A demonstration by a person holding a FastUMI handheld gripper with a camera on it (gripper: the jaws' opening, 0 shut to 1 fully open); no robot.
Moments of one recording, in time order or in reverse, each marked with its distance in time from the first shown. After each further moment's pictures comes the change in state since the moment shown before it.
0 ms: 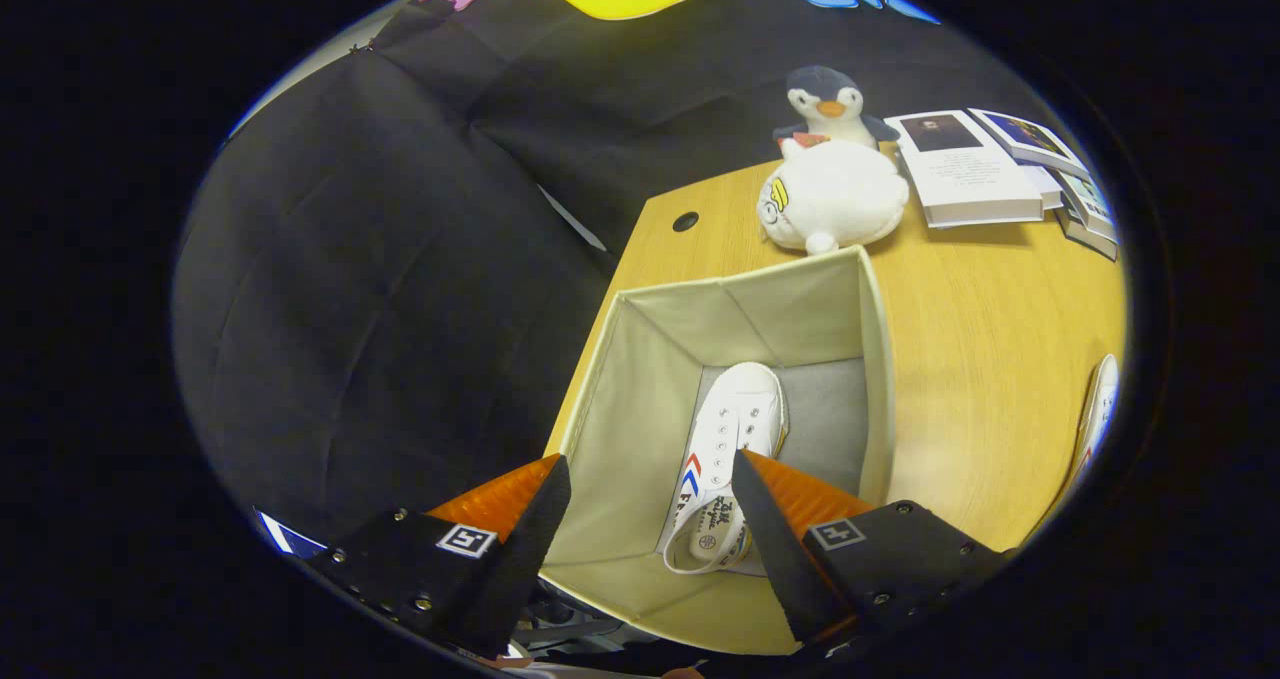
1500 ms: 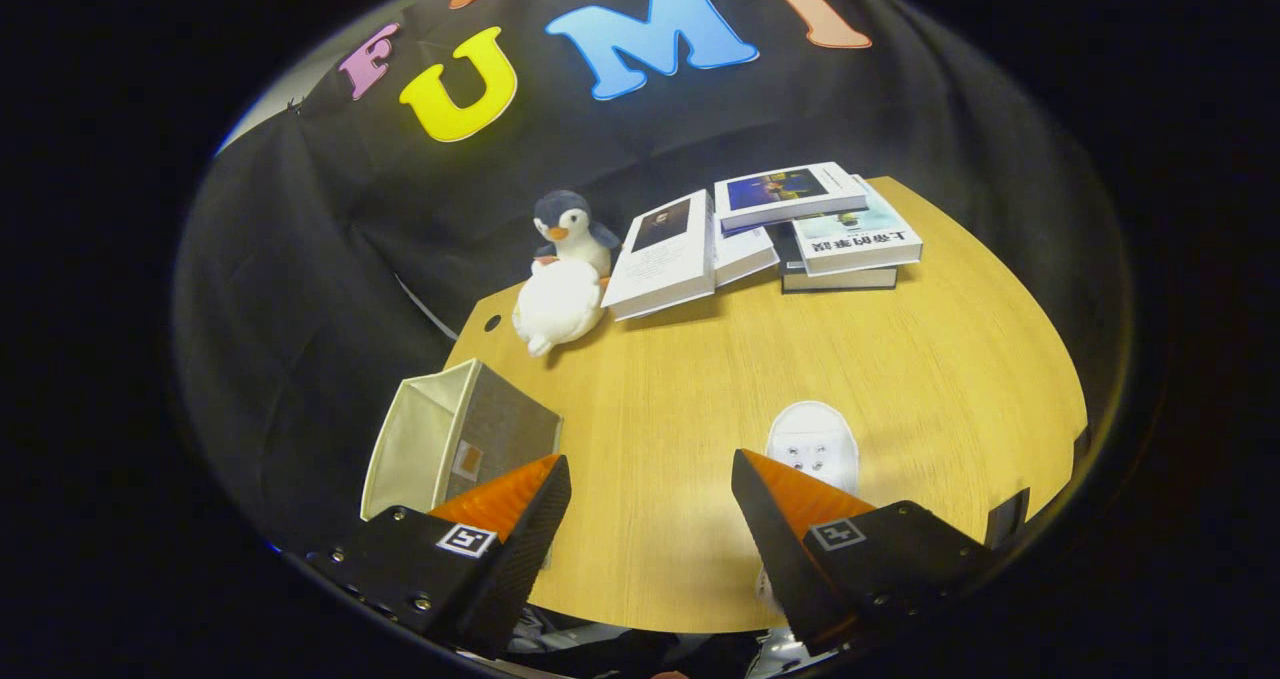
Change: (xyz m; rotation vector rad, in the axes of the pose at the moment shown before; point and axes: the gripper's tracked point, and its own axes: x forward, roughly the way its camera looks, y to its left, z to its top) arm -0.200 -0.249 0.013 0.081 -0.221 -0.366
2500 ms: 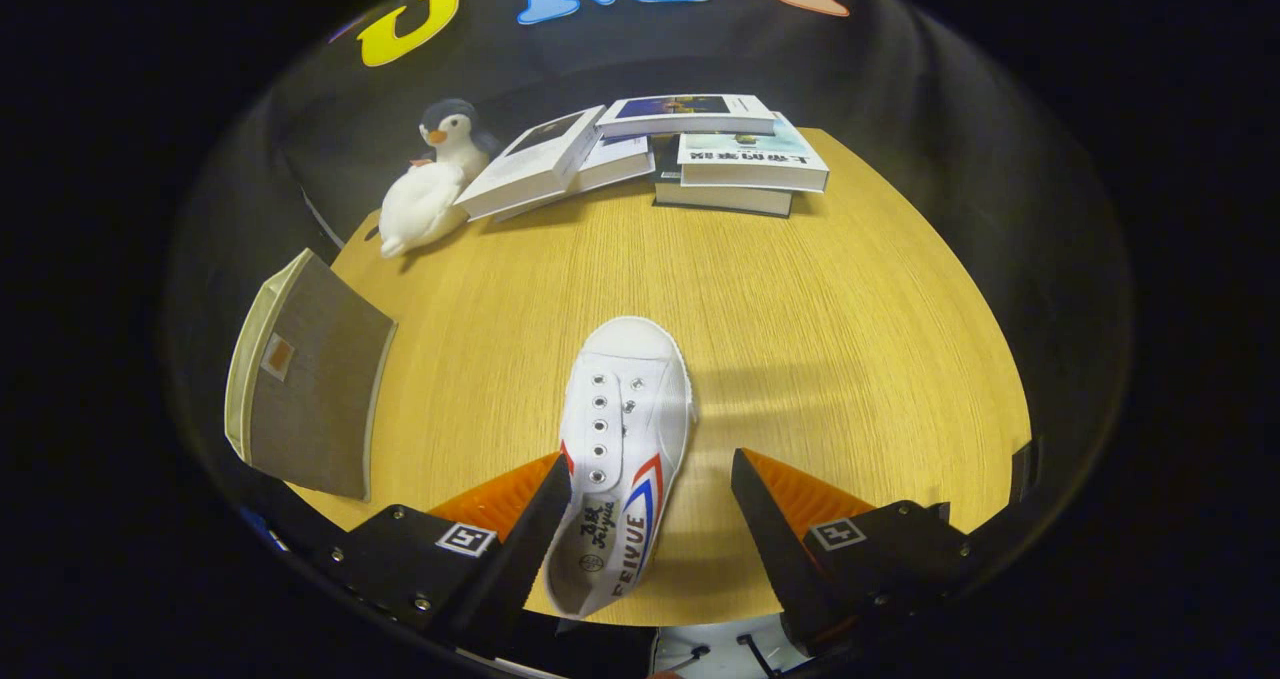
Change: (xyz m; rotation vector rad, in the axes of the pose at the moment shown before) arm 0.022 -0.137 -0.070 -0.131 0.224 -0.271
